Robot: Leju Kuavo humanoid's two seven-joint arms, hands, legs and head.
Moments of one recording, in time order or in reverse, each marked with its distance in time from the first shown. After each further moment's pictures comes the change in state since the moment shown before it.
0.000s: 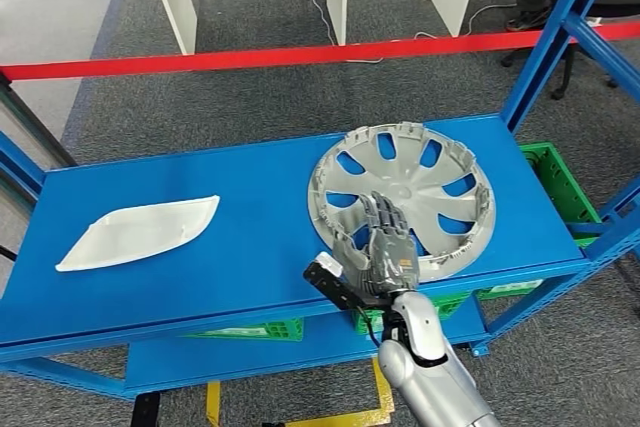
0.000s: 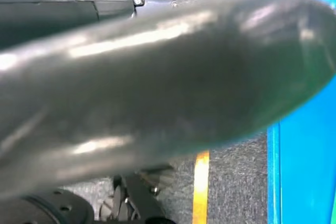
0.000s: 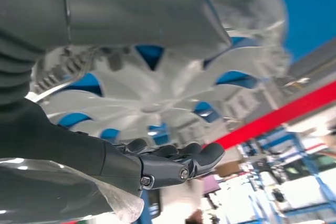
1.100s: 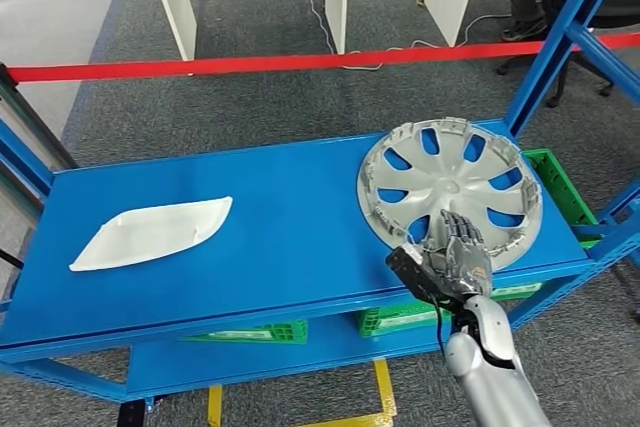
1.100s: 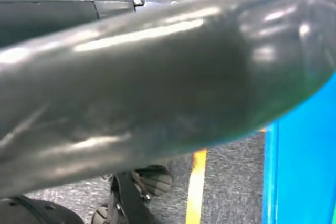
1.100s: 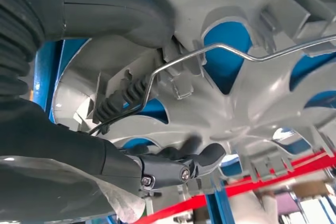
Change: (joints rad) left arm 0.009 0.024 0.057 0.000 0.000 -0.004 -0.016; right arm 0.050 -0.107 -0.286 0.027 -0.098 0.203 -0.011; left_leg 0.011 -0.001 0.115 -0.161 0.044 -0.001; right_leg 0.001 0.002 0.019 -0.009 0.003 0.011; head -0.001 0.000
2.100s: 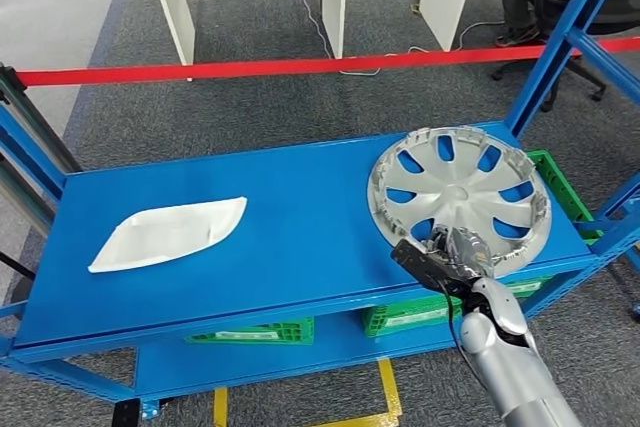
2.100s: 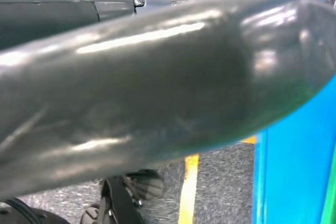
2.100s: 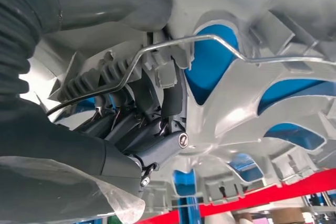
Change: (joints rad) left arm -0.004 0.012 0.024 0.001 -0.005 0.005 -0.014; right arm -0.089 -0.070 0.038 0.111 -0.070 0.139 -0.085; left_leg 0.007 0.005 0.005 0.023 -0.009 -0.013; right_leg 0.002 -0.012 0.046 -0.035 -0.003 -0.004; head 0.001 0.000
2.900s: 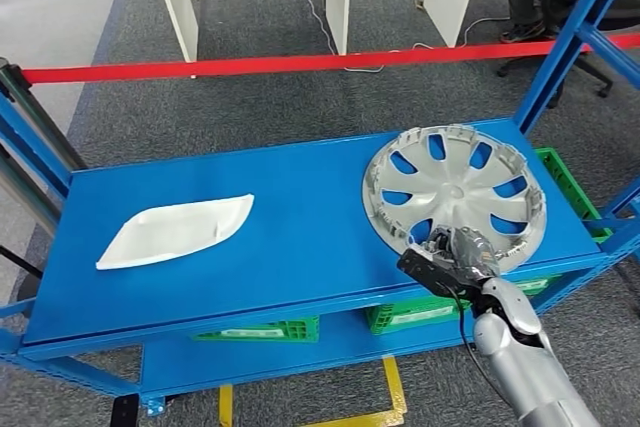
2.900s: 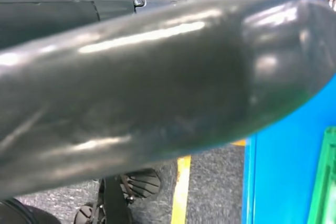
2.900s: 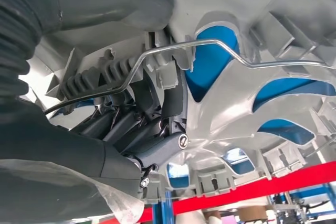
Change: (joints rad) left arm -0.011 0.001 0.016 0.001 -0.001 -0.026 -0.024; right arm -0.010 -0.097 0.042 -0.030 -0.055 0.019 -0.099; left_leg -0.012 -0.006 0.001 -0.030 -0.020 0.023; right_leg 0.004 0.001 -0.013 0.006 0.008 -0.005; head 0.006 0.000
